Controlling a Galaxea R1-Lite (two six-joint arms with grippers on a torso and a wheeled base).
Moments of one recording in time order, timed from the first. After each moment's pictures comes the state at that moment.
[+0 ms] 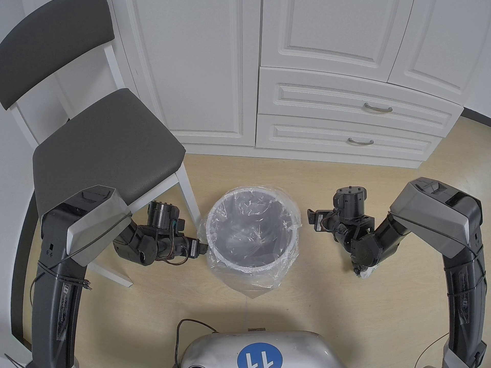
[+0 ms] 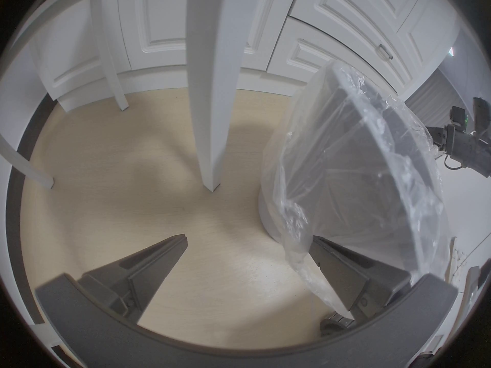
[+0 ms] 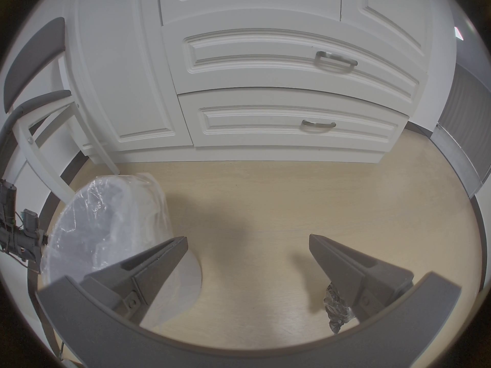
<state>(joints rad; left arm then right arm) -0.26 2.57 -1.31 -0.56 -0.15 -0.02 0.37 2.44 -1.18 -0.90 -0.35 0.18</state>
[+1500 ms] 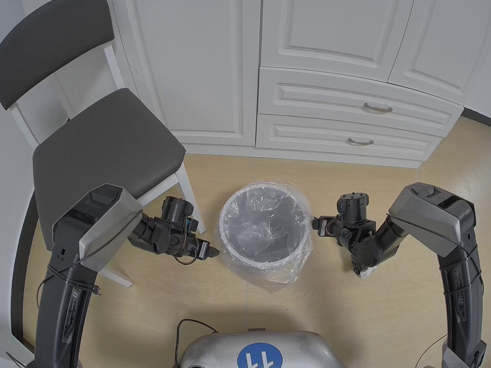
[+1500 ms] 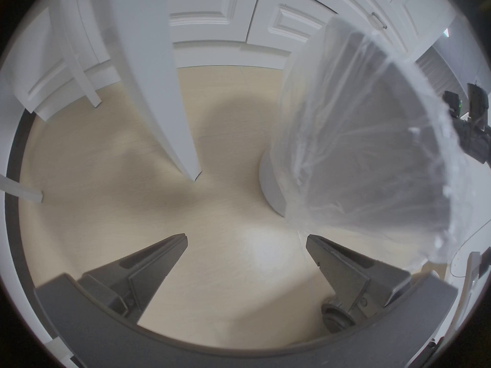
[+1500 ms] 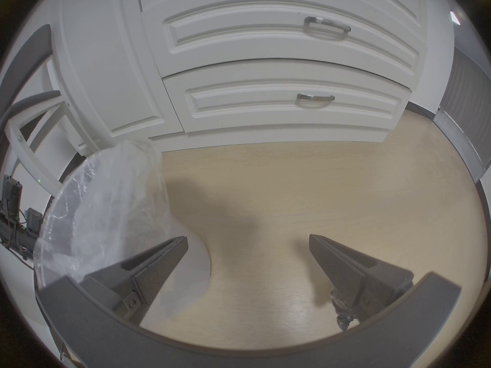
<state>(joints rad) -0.30 2.64 -1.55 -0.23 -0.15 0.06 0.31 2.51 -1.21 -0.89 -0.27 0.22</state>
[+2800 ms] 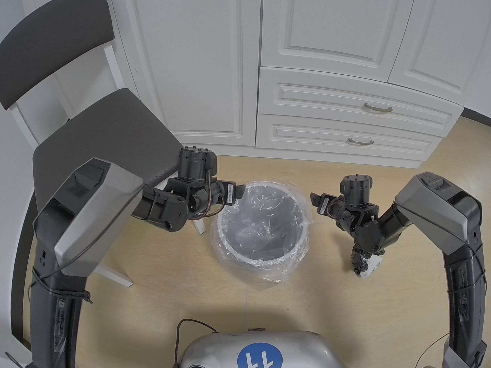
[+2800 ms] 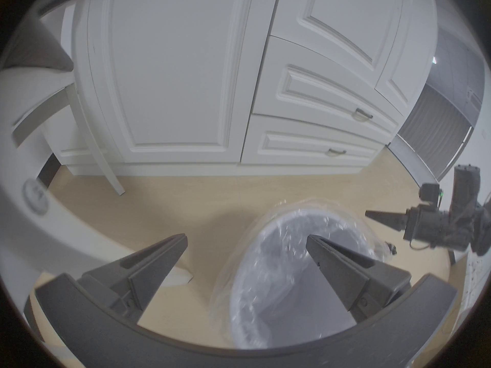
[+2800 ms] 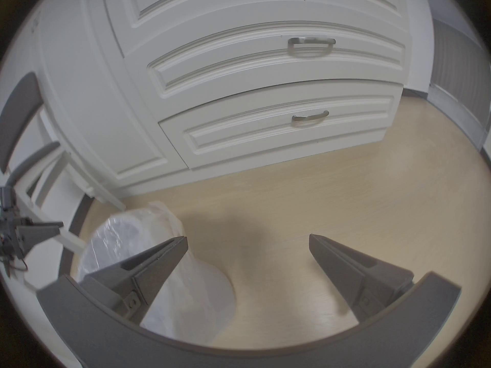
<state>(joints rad) -0.44 2.44 -1.61 -0.44 0.07 -0.10 0.31 2.46 -1.30 -0.85 -0.25 0.38</state>
